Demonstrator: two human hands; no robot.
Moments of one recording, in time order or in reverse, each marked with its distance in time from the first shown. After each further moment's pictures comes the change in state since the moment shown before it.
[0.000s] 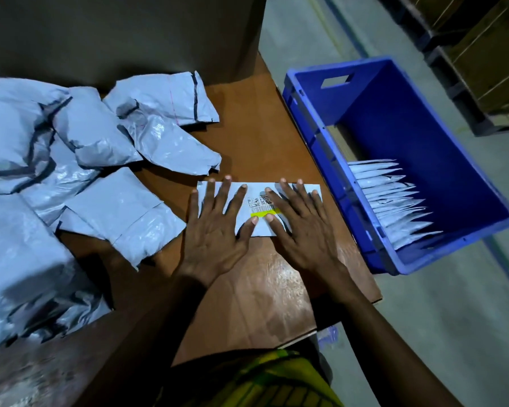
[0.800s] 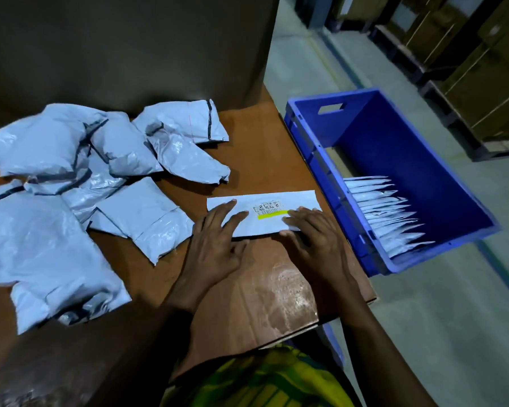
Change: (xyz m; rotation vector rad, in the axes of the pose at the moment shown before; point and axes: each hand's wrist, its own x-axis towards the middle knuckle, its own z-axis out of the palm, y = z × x) left_hand -0.031 -0.008 -0.019 -0.272 0.155 0.068; right_hand -0.025 0.012 -0.013 0.243 0.350 -0.133
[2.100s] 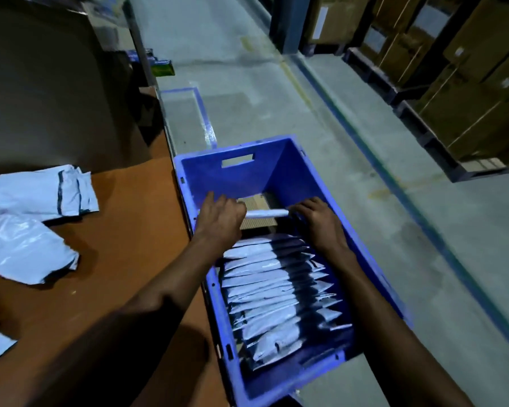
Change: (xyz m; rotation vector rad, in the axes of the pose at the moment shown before) left_hand 0.312 0.192 0.139 0.657 -0.466 0.021; right_hand 0.161 0.313 -0.126 -0.200 -0.219 -0.026
